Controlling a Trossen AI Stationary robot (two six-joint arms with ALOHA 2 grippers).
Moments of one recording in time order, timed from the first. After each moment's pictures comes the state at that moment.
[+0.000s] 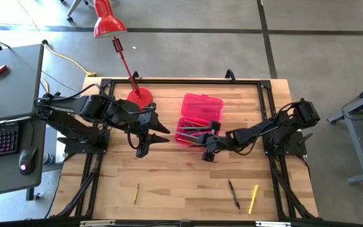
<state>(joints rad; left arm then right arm) -0.24 1.35 1.65 -0.82 -0.08 -0.23 0.20 1.60 0.74 0.03 0.46 0.18</state>
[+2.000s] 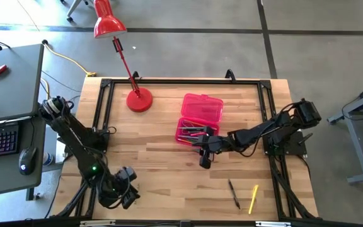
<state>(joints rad) -0.95 1.39 0.85 -0.37 -0.35 -1.60 0.23 1.59 0.74 0.27 0.24 0.31</state>
